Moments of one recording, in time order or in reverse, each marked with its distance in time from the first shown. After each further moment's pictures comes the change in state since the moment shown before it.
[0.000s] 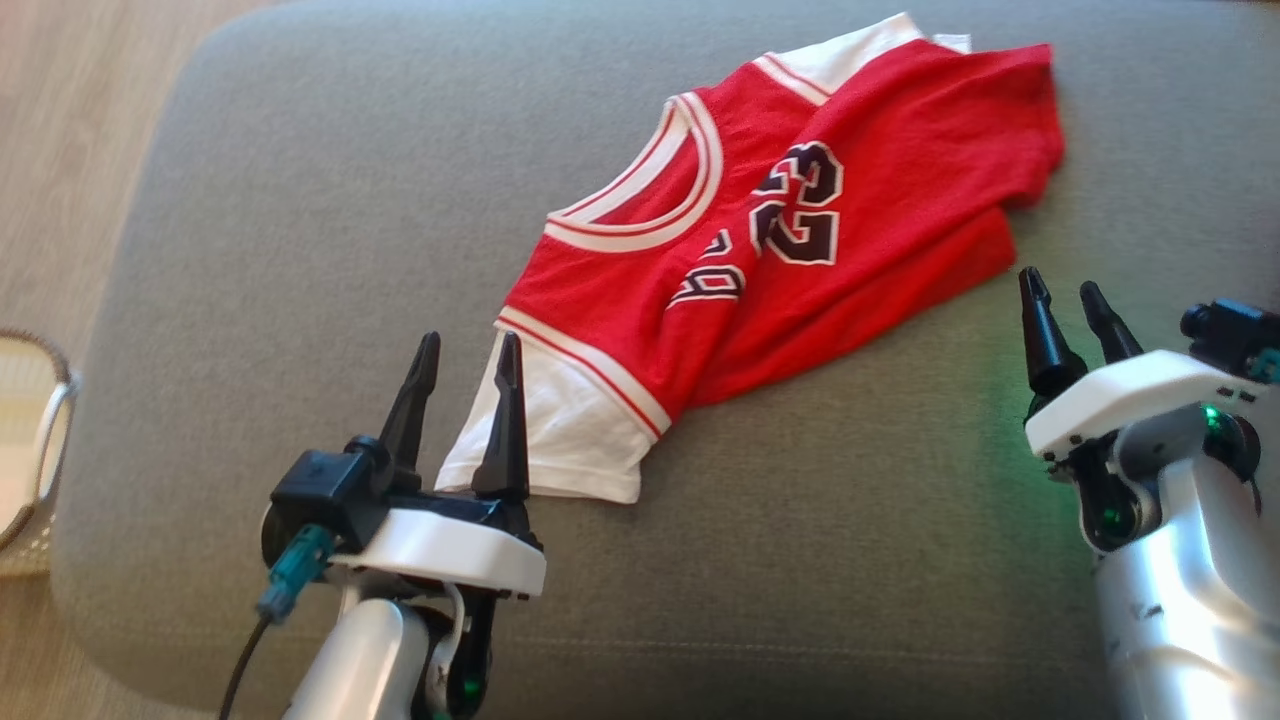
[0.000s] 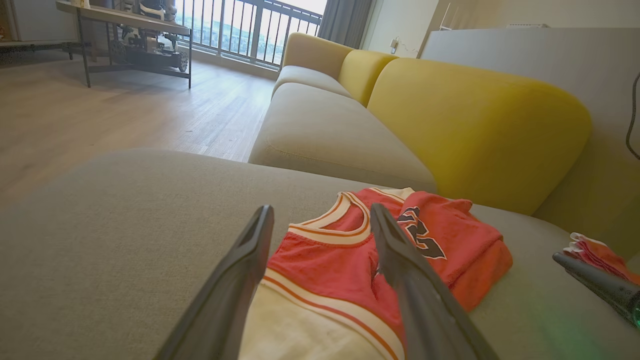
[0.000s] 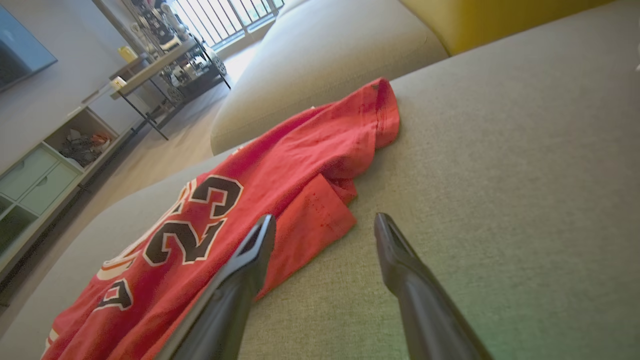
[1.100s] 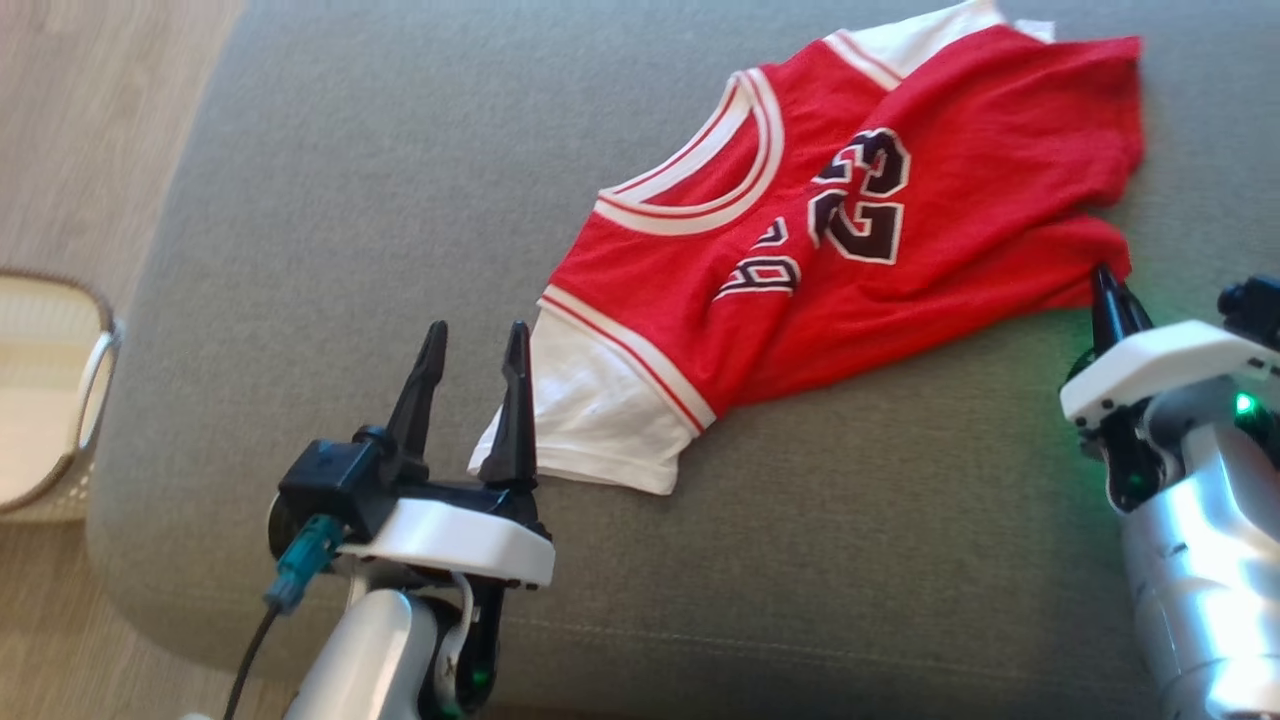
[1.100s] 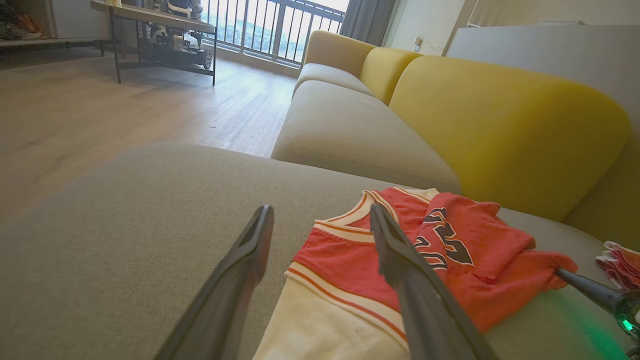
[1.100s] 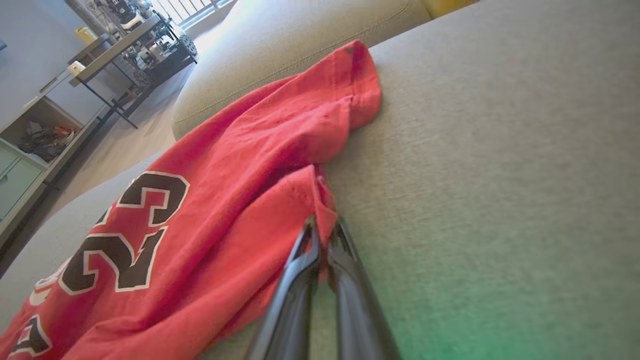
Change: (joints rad) left arm -0.024 0.000 -0.030 -0.003 -0.009 0.026 0.000; right arm -0.211 -0.064 -0.079 0.384 -0.061 0.000 -0.112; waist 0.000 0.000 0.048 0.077
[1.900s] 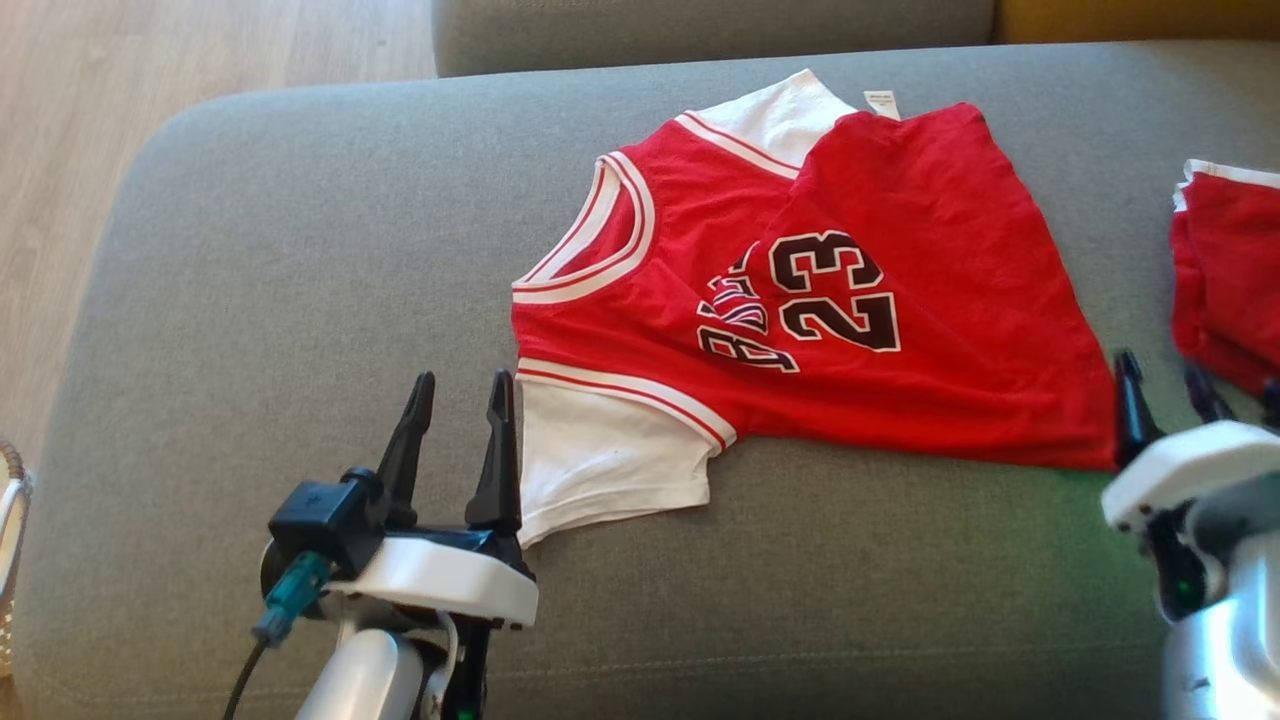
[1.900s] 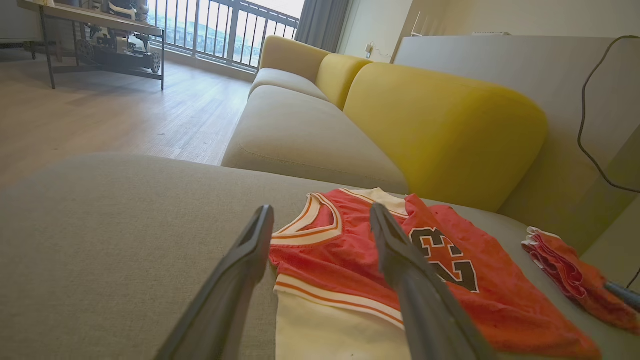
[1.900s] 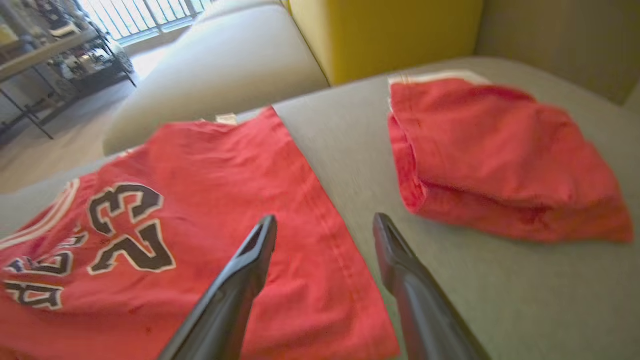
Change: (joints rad) left arm 0.073 0.000 0.040 0.020 -0.010 -0.027 0.000; right arm 0.333 0.078 -0.142 -0.484 -0.207 0.000 0.186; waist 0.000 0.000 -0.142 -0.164
